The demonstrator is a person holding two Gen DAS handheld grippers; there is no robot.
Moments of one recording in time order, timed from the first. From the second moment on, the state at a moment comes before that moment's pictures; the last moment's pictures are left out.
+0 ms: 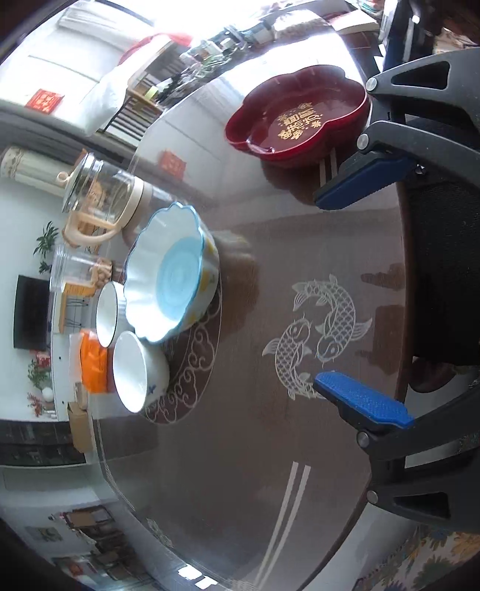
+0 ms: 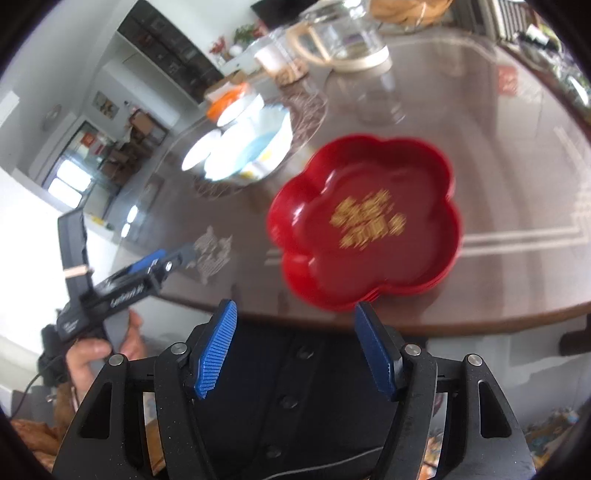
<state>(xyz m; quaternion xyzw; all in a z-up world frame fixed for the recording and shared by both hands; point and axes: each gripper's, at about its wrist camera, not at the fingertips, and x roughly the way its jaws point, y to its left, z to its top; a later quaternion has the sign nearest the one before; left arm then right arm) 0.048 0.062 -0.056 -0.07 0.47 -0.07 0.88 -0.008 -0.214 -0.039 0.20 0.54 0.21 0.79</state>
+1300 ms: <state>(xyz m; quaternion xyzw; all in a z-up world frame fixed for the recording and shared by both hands) 0.074 0.102 -0.074 -0.08 0.48 -0.03 0.87 0.056 -0.145 -0.035 0.02 0.49 0.18 0.85</state>
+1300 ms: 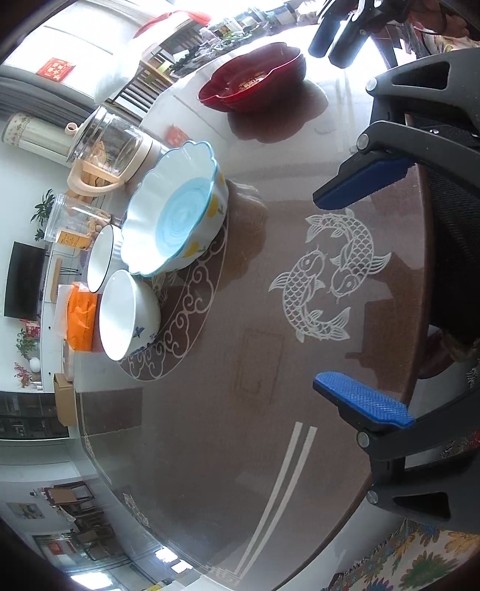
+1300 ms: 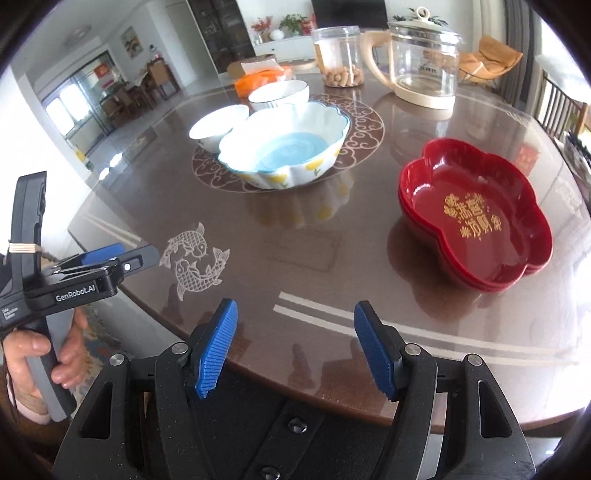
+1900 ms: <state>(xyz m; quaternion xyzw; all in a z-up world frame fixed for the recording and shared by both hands) 0.074 0.093 -0.027 -0.06 0.43 0.01 0.90 0.060 -0.155 0.007 0.03 0.39 0.11 0.91</state>
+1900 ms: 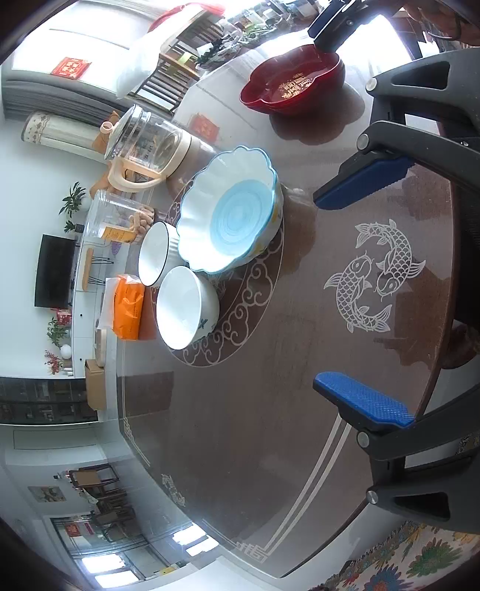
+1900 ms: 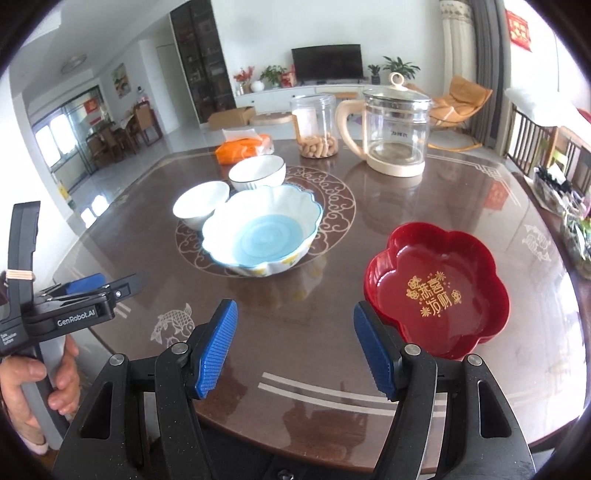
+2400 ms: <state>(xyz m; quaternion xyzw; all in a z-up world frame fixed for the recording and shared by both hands) 0.046 0.075 -0.021 -0.01 0.42 0.02 0.91 0.035 -0.195 0.058 0.09 0.44 -0.06 0.89</state>
